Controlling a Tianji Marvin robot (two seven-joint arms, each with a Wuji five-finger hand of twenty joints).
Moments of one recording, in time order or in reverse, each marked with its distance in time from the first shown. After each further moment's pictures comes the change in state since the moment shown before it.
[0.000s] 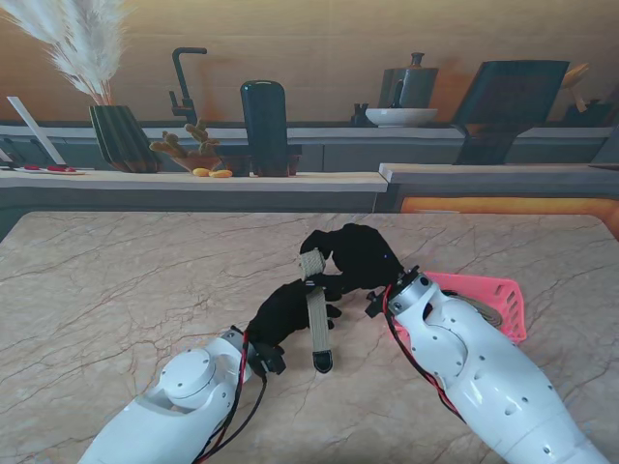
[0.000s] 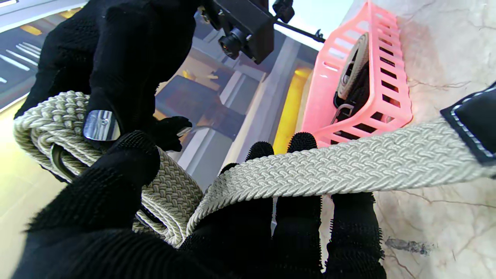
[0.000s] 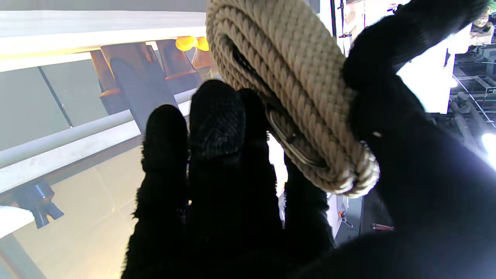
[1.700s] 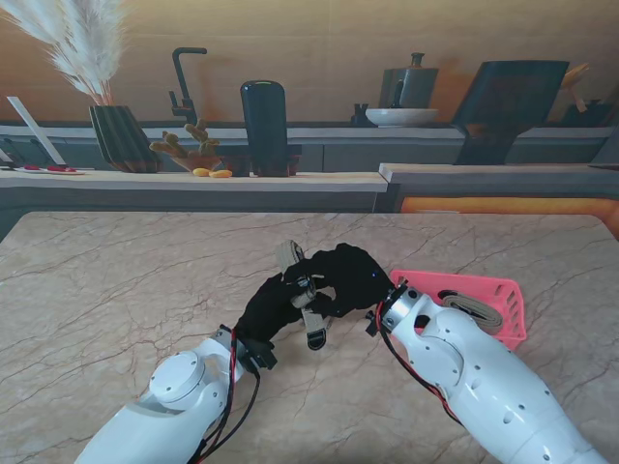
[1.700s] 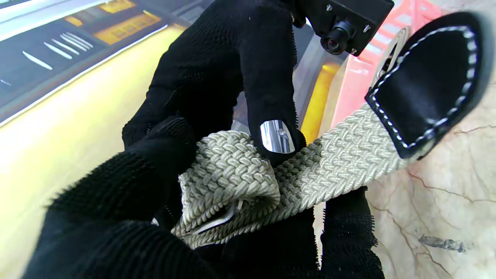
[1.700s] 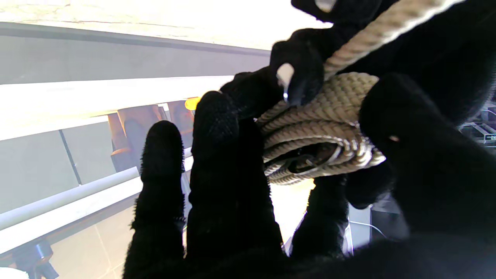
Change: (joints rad) left arm 0.034 0.007 -0.043 -0.034 -0.053 -0.046 -0.006; right arm -0.005 0.023 -0.050 0.015 -0.037 0.039 0.107; left_hand 0.188 -0.147 0.183 -0.062 -0.288 0.171 -0.018 -0.011 -0.152 0.079 -0.046 0.001 0.041 -0.086 -0.012 0.018 0.148 -0.082 -0.038 -0.015; right_hand -0.090 -0.027 0.090 0.105 -0.174 -0.298 -0.325 0.231 -0.304 0.028 -0.024 0.007 -0.228 0.024 -0.006 -0.025 -0.200 0.050 -0.051 -0.001
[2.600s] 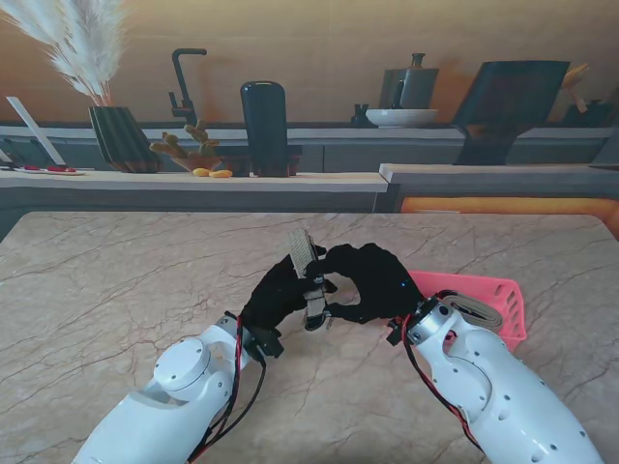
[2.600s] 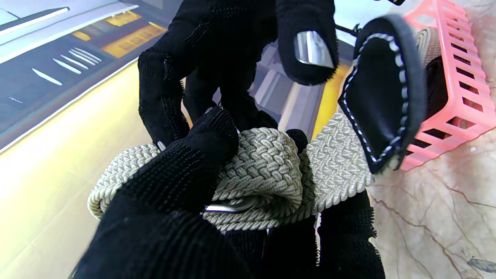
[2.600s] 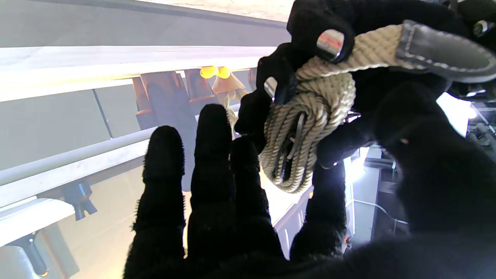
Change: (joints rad) left arm -0.024 -0.012 0.001 -0.051 0.035 0.033 0.035; right arm -0.190 0.004 0.190 -0.150 -0.072 -0.026 -0.052; left_hand 0.301 -0.014 -0.146 -0.077 0.179 -0.404 0.218 0.238 0.067 -0.142 0.091 0.135 -0.001 0.015 -0.006 0.221 0.147 -0.020 0.160 0.052; right_hand -0.016 0.095 -0.169 0.021 -0.140 0.029 0.042 0.064 -0.241 0.022 -0.074 -0.018 -0.146 0.018 -0.376 -0.193 -0.047 -0.011 -0.113 0.011
